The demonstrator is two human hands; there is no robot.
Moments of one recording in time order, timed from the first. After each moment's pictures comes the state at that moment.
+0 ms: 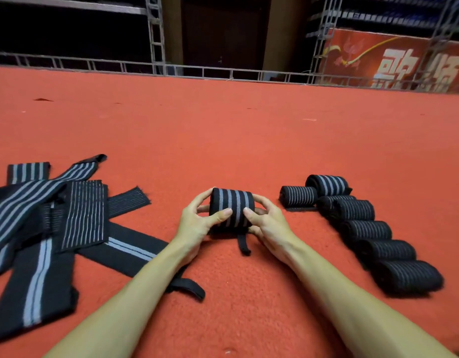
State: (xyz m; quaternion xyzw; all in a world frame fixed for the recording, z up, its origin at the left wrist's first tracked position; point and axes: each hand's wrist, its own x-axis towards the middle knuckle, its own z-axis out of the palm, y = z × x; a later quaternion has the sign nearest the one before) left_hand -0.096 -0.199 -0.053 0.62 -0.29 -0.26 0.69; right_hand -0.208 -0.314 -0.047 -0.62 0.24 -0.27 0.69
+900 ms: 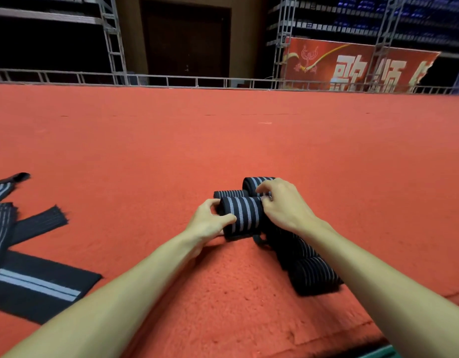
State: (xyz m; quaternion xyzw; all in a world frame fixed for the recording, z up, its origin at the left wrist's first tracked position) left_hand -0.190 -0.342 -0.050 0.69 -0.32 -0.32 0.57; right_hand -0.337 -0.435 0.010 -0.91 0.34 -0.22 0.10
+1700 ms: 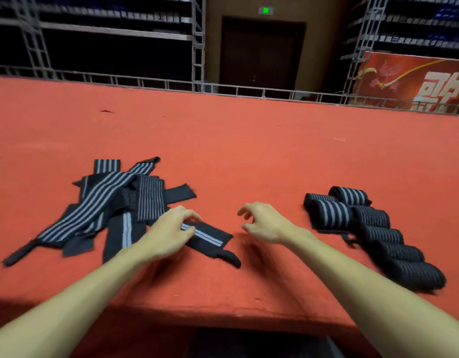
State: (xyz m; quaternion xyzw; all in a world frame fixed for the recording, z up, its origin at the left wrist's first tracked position) left_hand -0.081 -0.046 -0.028 0.84 -0.47 0.01 0.28; right_hand -0.210 -0.239 0.005 -0.98 0.16 -0.04 0.15
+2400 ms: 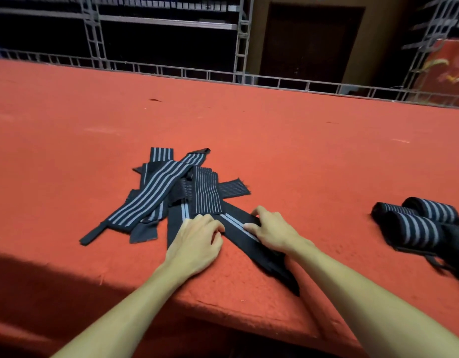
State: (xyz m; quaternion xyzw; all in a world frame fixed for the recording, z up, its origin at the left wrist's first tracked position) left_hand -0.048 0.012 -0.078 0.87 -0.41 0.14 0.24; right_hand -0.119 -0.167 -0.038 -0.96 0.20 -0.01 0.19
